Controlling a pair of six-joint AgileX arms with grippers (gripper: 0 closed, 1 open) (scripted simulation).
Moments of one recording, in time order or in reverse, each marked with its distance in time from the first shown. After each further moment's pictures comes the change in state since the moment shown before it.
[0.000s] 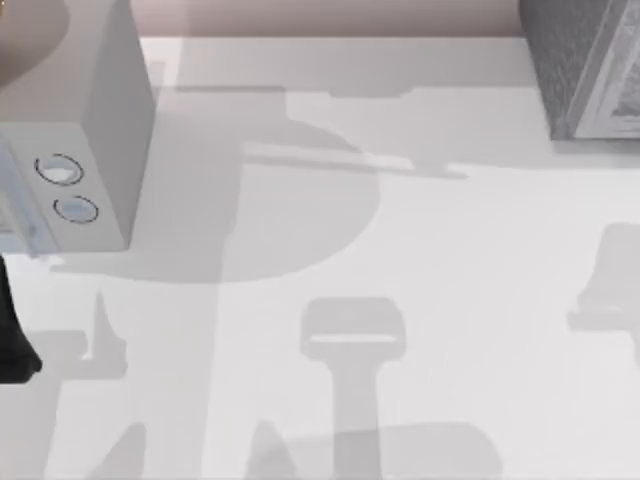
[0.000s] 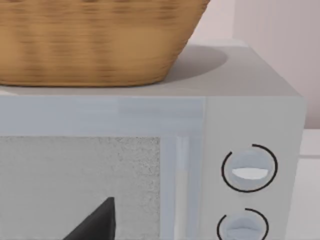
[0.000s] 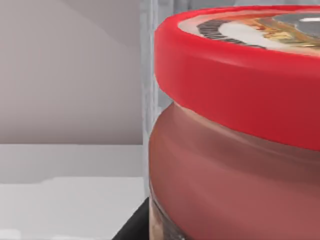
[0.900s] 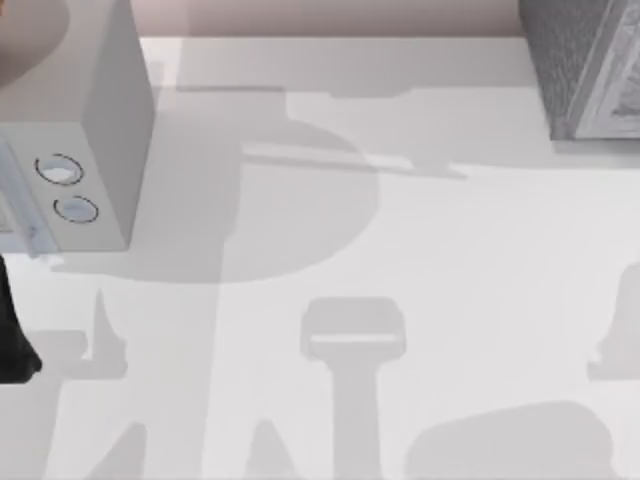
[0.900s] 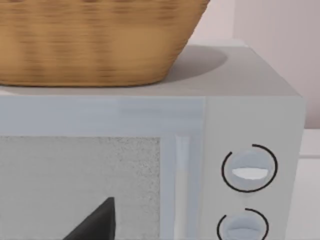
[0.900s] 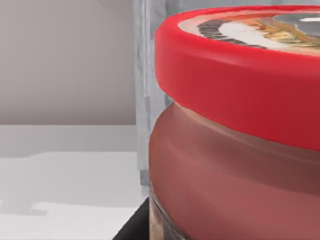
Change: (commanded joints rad) left arm 0.000 0.000 0.000 0.000 0.000 0.000; right arm -0.089 -0.314 -0.444 0.207 -0.096 -0.006
